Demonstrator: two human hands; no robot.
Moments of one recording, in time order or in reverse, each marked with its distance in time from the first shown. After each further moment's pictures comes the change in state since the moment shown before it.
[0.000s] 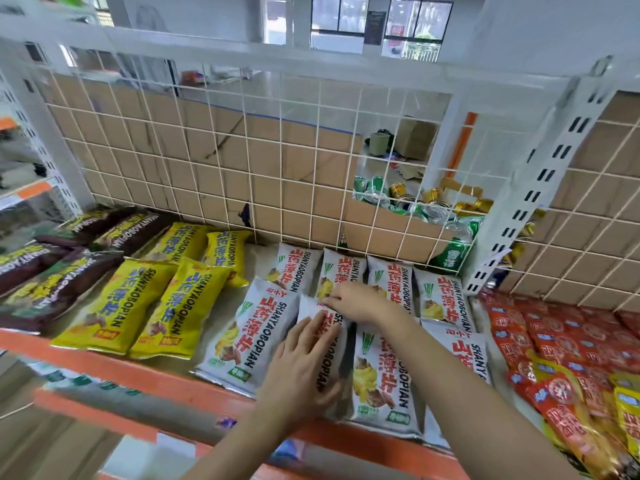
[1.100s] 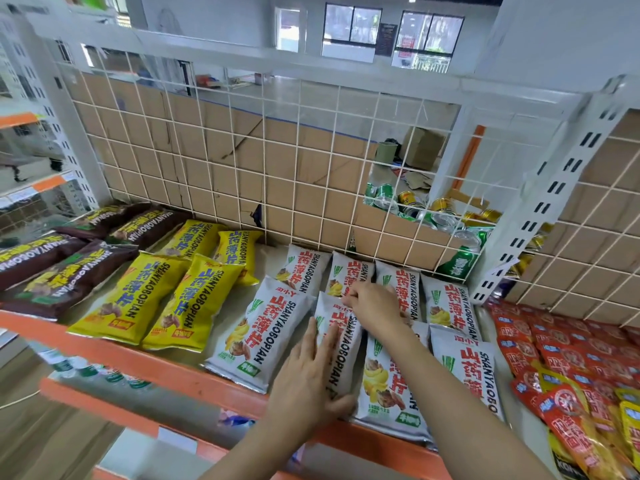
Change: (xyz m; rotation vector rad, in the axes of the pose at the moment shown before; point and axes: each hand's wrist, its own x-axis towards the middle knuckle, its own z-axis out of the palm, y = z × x) left_hand -0.010 0.008 0.009 -0.188 0.010 -0.078; right_hand 0.004 0.016 0.022 0.017 0.431 0.109
